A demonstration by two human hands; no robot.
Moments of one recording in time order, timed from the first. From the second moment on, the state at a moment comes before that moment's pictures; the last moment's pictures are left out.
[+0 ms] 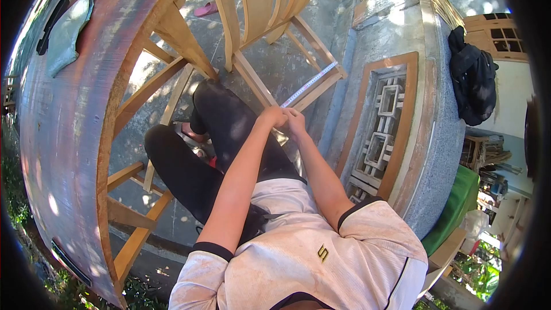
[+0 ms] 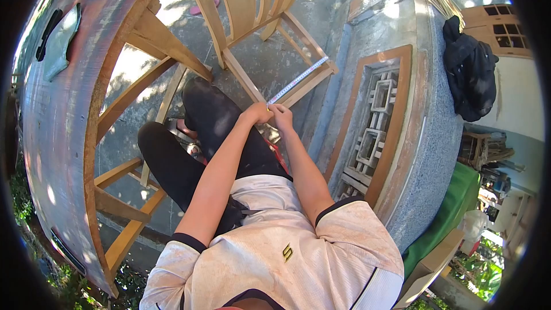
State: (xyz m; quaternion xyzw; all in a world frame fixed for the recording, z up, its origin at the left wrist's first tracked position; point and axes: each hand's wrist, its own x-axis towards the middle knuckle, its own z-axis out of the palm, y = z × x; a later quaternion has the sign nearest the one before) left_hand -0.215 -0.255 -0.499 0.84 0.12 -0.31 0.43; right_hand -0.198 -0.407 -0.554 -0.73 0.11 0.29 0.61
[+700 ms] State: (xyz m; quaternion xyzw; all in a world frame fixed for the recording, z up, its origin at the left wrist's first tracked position) left_hand -0.218 -0.253 -0.477 0.81 0.17 -0.25 0.51; right_hand -0.178 -0.392 -0.523 -0.84 0.09 0.14 0.51
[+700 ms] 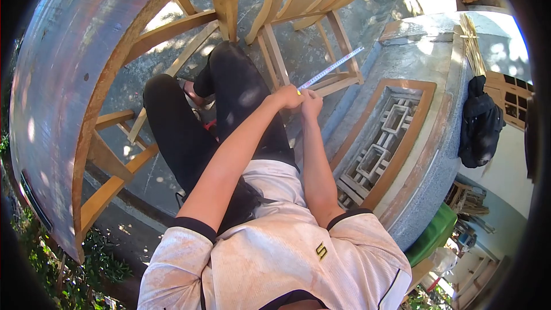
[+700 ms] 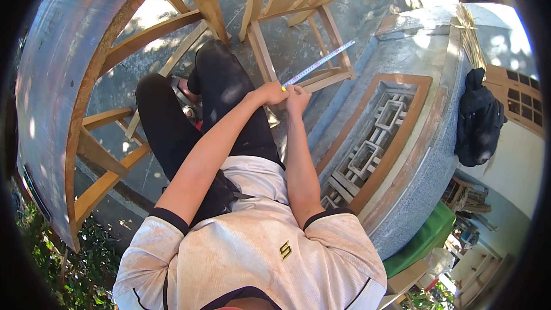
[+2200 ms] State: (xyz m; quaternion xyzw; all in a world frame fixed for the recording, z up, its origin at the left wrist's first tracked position) left_hand -0.218 -0.252 -0.490 0.51 0.31 -0.21 0.78; right_hand -0.218 -0.457 -0.465 -0.72 -0.02 0.45 0.53
